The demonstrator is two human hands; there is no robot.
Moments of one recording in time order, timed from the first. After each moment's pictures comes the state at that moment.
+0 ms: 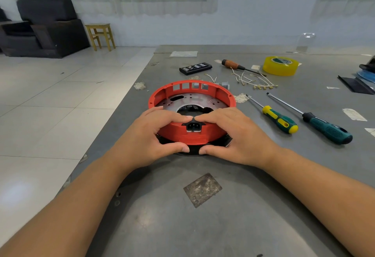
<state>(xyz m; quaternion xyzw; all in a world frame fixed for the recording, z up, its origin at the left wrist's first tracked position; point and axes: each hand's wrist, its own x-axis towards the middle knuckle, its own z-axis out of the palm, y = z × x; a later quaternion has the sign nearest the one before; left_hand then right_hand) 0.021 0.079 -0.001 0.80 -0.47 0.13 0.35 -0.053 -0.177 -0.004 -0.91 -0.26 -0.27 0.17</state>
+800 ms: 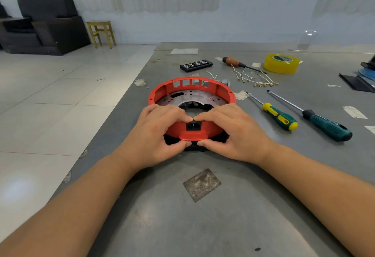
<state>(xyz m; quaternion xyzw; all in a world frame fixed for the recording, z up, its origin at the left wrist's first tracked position) 0.024 0.071 -0.016 0.80 -0.48 0.19 0.29 -0.044 -0.178 -0.012 -0.90 -0.28 -0.31 0.14</state>
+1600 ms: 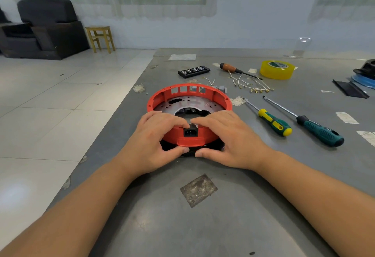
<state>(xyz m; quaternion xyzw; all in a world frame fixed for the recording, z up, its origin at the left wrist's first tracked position) 0.018 0.070 -0.013 0.80 -0.47 0.21 0.31 -0.046 -0.180 -0.012 -0.92 -0.26 -0.27 0.12</state>
